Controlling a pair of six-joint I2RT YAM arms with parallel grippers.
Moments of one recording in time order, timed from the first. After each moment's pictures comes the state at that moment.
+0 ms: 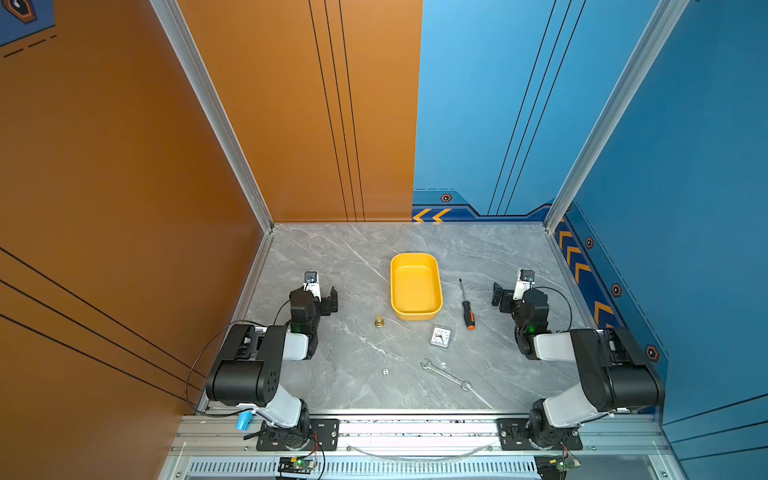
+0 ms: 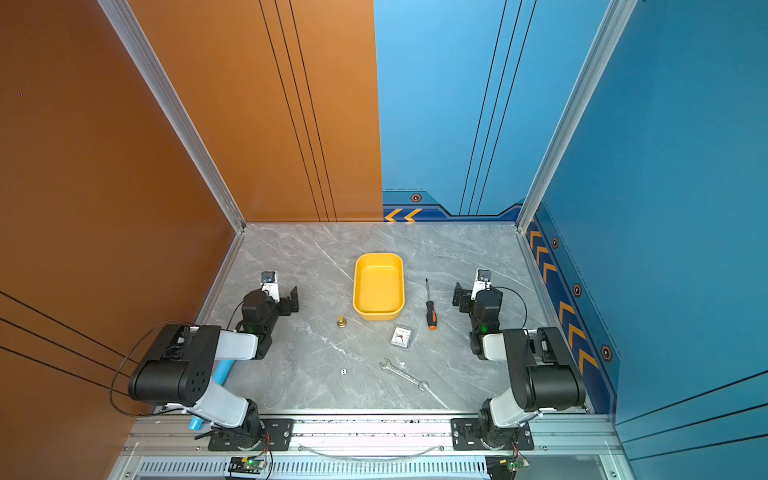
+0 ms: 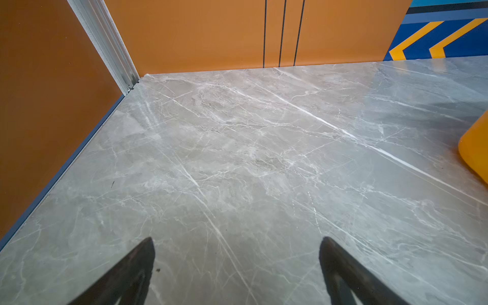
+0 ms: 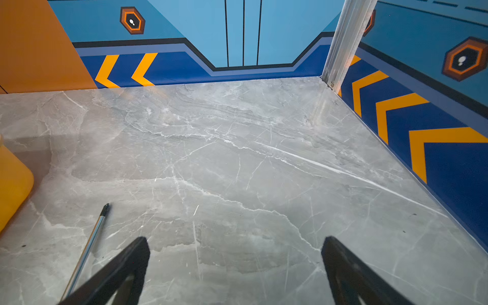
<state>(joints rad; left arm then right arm) -0.03 1.57 0.37 0.85 -0.10 0.02 0.04 1.54 0.36 0.84 0.15 0.06</state>
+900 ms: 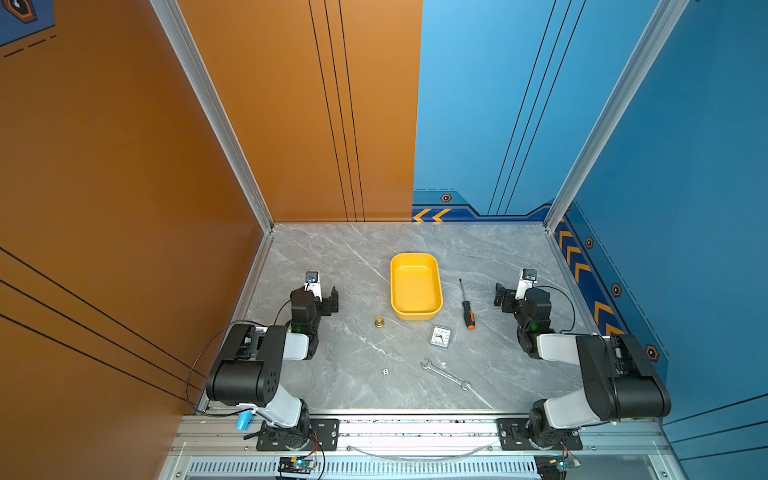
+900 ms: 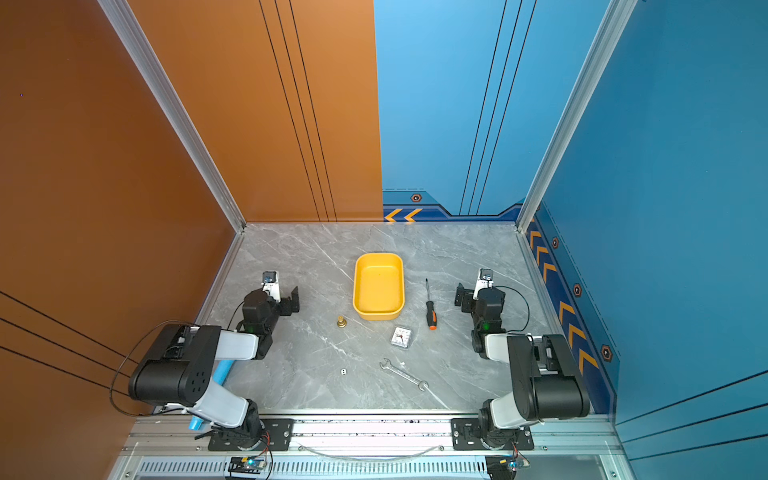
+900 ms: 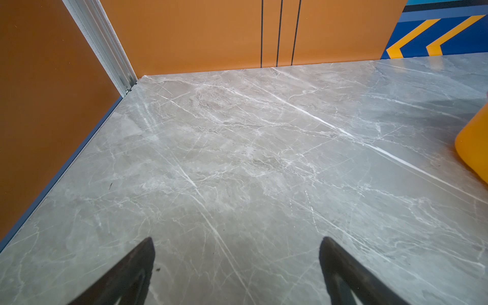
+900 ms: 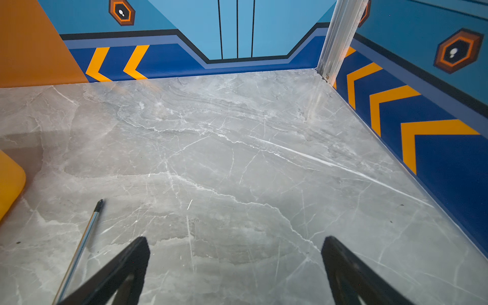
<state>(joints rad) -0.04 1.56 0.37 0.85 -0.10 0.04 0.02 1.43 0.41 0.64 0.15 0.07</state>
